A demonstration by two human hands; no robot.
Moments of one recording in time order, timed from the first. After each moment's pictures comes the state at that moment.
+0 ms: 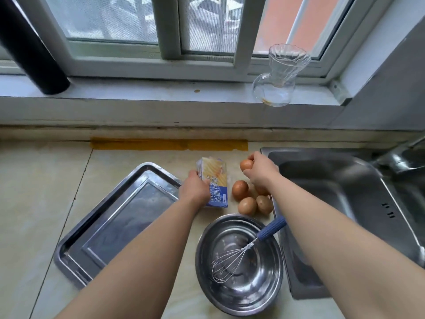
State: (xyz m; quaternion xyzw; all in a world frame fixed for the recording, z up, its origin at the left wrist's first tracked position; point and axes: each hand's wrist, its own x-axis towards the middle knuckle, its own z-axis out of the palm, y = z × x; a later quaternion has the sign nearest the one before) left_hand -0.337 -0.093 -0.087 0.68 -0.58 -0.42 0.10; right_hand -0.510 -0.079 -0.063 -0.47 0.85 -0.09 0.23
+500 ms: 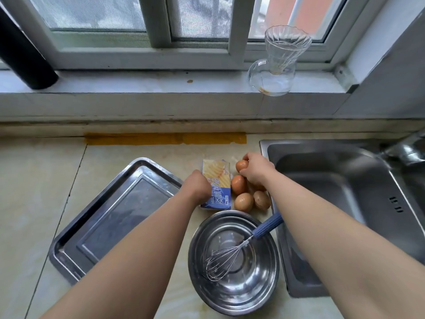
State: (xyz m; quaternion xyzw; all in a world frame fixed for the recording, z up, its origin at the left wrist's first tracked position) left_hand -0.356 -0.096 -0.090 0.67 -0.63 -0.40 -0.03; right_hand -0.519 -0.081 -0.081 -0.48 0.83 -0.05 0.29
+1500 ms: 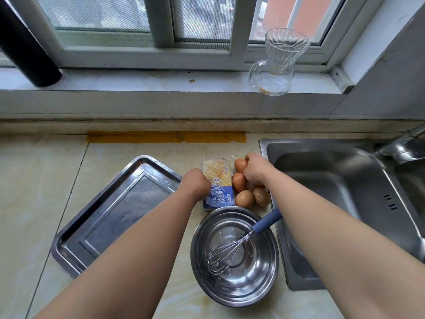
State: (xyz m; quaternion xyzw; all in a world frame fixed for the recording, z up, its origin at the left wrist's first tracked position) left_hand -0.347 -0.088 -0.072 0.65 -0.66 -0.37 -0.03; right_hand -0.506 -0.070 -0.057 -0.48 0.82 0.00 0.30
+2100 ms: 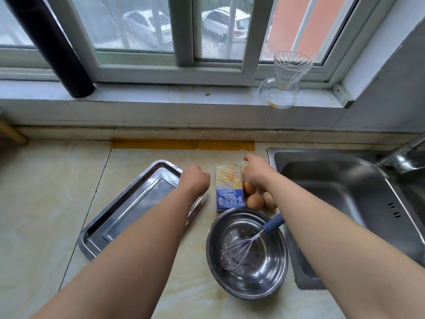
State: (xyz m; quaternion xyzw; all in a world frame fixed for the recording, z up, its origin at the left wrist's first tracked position) left_hand -0.307 -0.083 -0.037 0.68 -0.61 -0.40 0.10; right_hand -0.469 -0.061 -0.027 -0.50 0.81 -0.07 0.30
